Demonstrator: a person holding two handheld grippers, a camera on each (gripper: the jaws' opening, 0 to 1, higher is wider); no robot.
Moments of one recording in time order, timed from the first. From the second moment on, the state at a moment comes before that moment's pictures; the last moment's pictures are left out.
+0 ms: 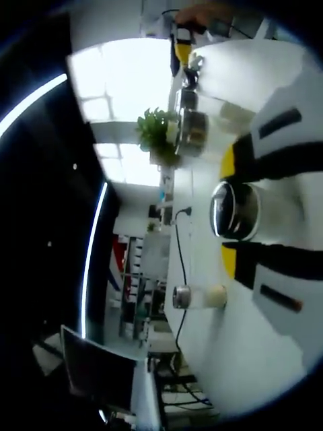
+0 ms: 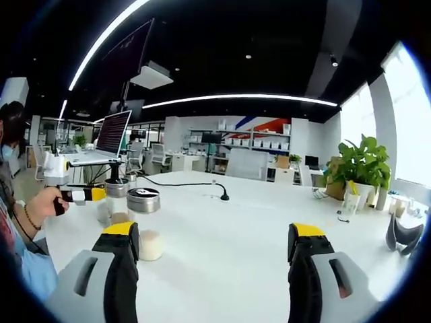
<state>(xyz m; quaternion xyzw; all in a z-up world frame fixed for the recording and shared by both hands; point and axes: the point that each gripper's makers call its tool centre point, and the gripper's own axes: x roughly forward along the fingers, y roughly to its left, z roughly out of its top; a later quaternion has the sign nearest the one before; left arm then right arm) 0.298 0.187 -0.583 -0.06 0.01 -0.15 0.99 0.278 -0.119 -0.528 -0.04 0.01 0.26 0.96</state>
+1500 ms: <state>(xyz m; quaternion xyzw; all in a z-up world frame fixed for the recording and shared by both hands) 0.289 0.174 -0.589 -0.03 0.04 -0.41 0.91 0.281 -0.119 -0.532 -0.04 0.02 0.26 0.96</state>
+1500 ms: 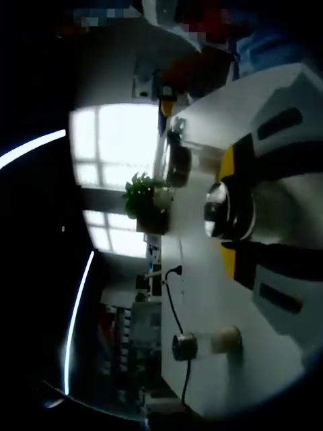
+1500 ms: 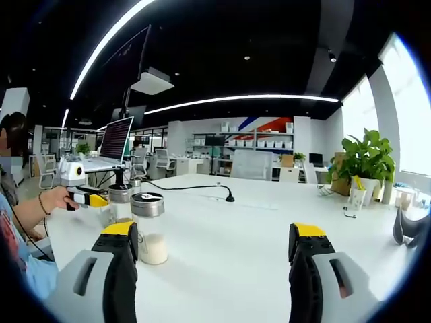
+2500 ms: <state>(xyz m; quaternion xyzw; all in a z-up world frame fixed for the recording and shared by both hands) 0.287 0.169 -0.610 0.05 0.08 -0.55 0.83 0.284 -0.143 -0.520 -0.02 0.00 0.27 0.96</state>
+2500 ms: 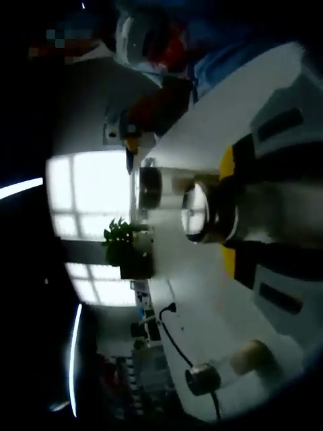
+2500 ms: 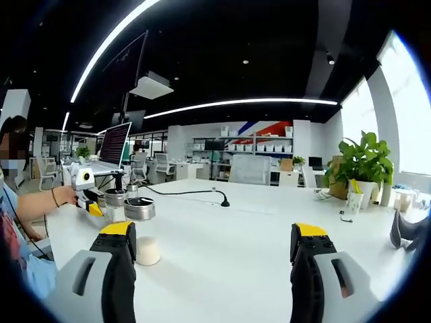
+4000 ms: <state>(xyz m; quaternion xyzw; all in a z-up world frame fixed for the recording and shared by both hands) 0.273 0.208 -0.577 0.01 0.07 -0.36 0.93 0.275 -0.137 -0.511 0.00 0.00 0.28 0.96</state>
